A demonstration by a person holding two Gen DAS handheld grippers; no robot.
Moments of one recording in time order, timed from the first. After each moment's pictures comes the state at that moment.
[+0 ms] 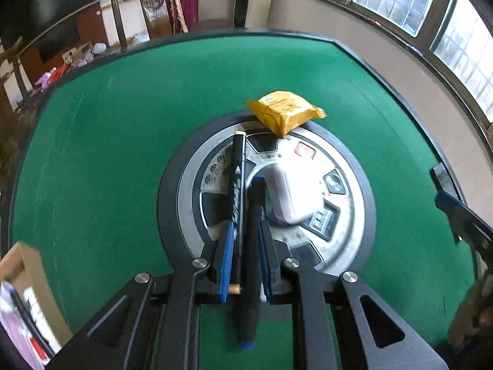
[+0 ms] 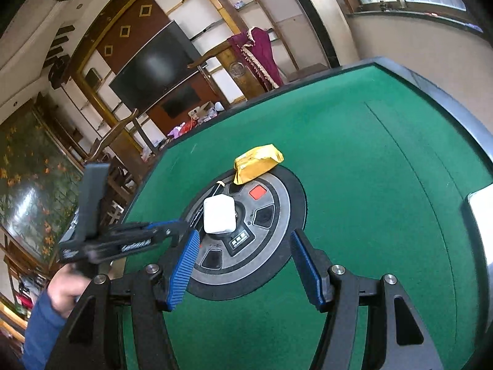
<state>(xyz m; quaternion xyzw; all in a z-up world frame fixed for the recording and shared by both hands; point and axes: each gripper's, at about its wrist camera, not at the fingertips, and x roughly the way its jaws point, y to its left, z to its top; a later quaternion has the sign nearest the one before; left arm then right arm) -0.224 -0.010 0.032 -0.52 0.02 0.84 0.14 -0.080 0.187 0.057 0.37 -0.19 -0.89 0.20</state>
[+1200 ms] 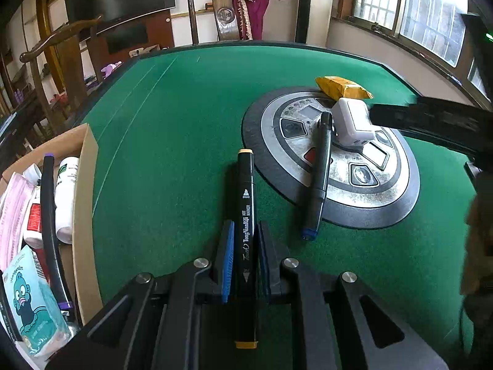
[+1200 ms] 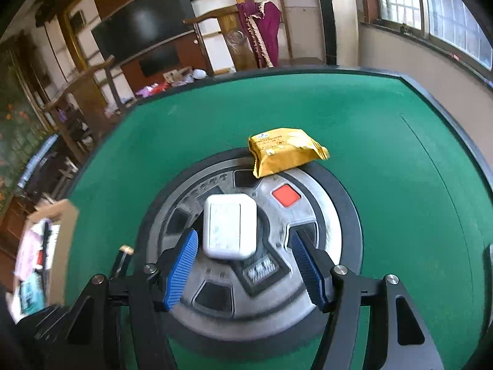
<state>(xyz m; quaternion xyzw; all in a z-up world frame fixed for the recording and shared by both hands) -0.094 -0.065 0.011 -0.45 0.00 0.89 0.00 -0.147 0.074 0.025 0.42 -0.04 -0.90 0.13</state>
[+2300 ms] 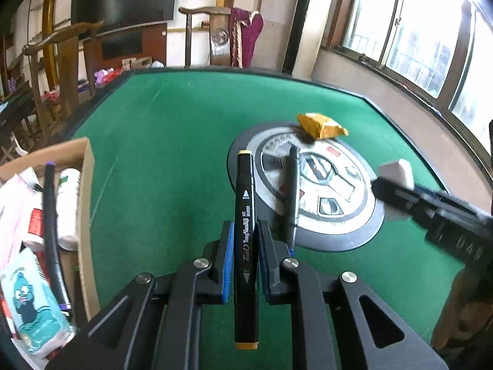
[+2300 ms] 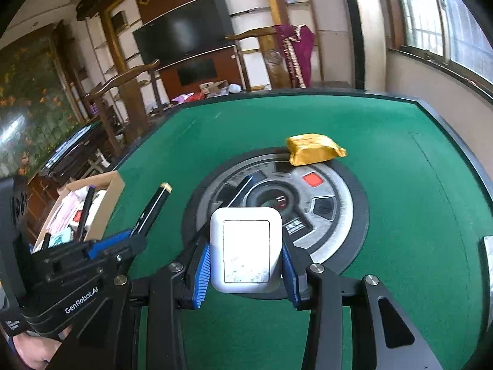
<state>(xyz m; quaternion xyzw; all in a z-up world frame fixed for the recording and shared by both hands) -0.096 -0.060 0.033 -0.39 -0.06 0.92 0.04 -0.058 0.076 0.048 0.37 -0.02 -0.91 0.21</state>
